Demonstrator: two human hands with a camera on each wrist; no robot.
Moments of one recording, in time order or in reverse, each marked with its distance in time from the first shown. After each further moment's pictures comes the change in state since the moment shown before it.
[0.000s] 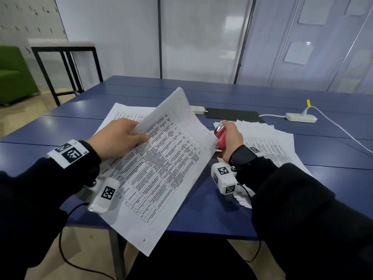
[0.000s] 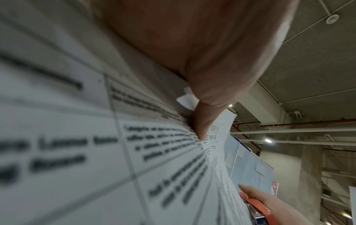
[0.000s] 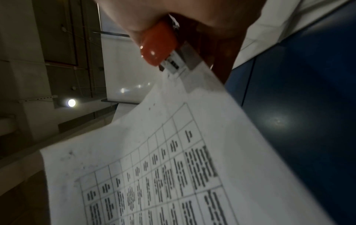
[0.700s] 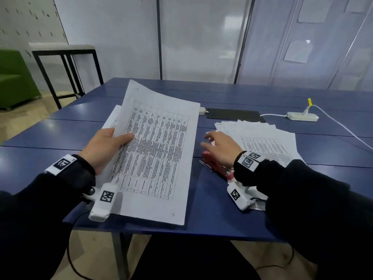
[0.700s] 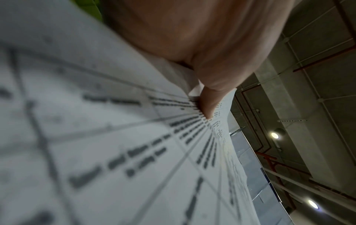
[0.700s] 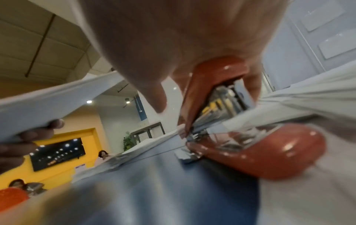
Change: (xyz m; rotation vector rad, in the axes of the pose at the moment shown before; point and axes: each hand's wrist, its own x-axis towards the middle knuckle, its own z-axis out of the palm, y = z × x) left_hand 0.007 -0.054 0.019 -0.753 0.189 -0.152; right_hand -0.020 0.006 -0.013 -1.319 -0.345 -0.694
